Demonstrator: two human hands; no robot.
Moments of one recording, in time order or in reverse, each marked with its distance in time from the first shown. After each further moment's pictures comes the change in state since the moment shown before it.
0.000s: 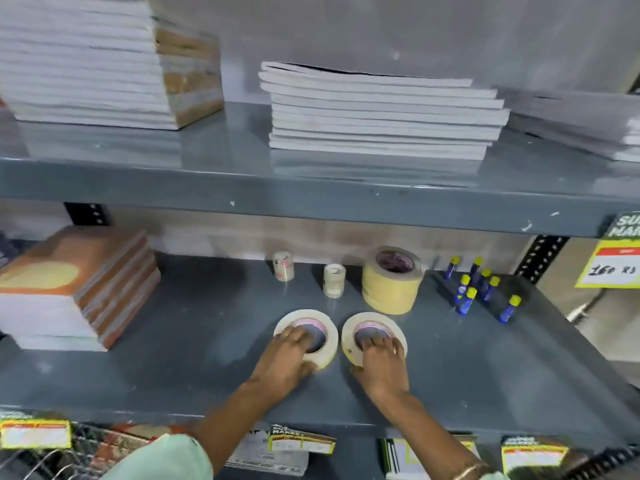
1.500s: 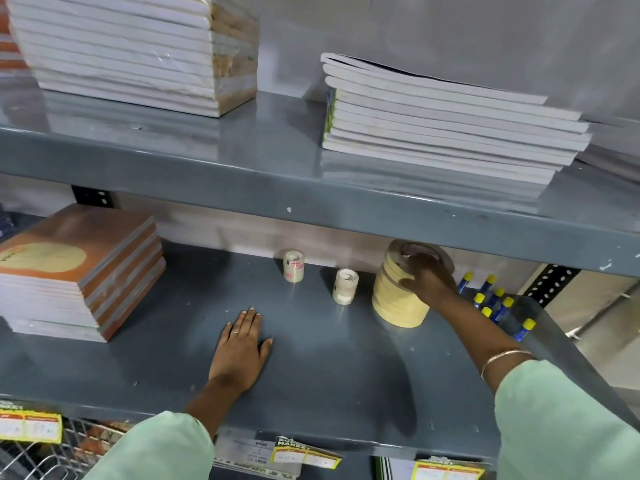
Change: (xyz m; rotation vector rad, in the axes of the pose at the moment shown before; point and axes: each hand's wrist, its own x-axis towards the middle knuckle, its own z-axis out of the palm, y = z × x) left_hand -0.002 -0.091 0.016 -0.046 0.172 -0.304; right_hand 0.116 0.035 -0.112 0.106 0.091 -0.018
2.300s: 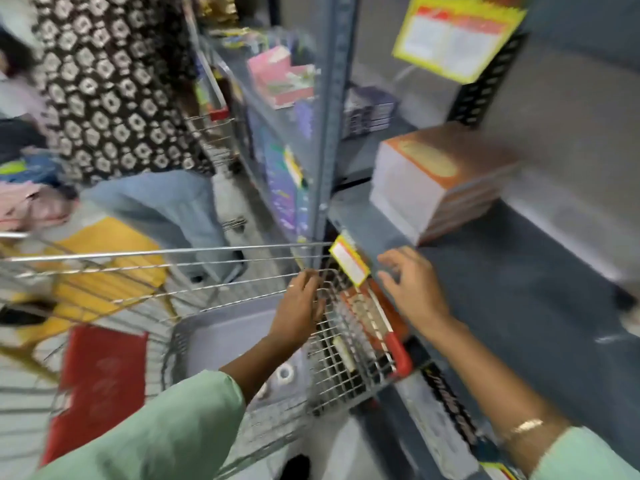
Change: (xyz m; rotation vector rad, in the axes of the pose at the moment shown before) left_hand -0.234 -0.171 -0.060 -0.245 0.416 -0.669; right_hand -0.148 -0.360 0.164 0.477 -0.391 -0.976
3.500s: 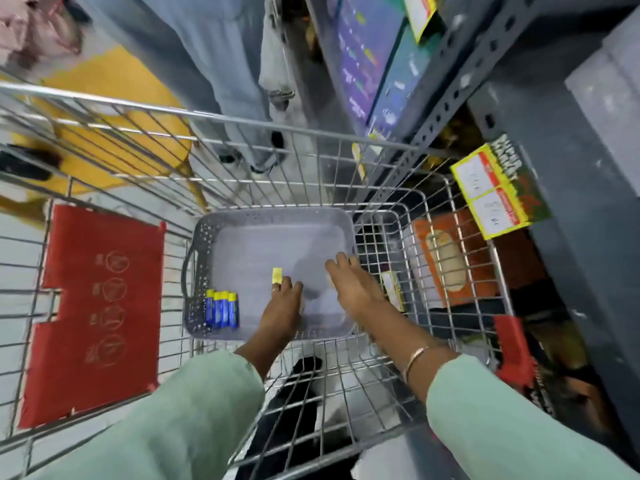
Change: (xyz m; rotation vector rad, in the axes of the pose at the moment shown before) left_hand -0.100 -0.200 0.109 0.138 -0.439 -0.638; right_hand -0.009 0.020 0.297 -0.531 -0.850 -0.249
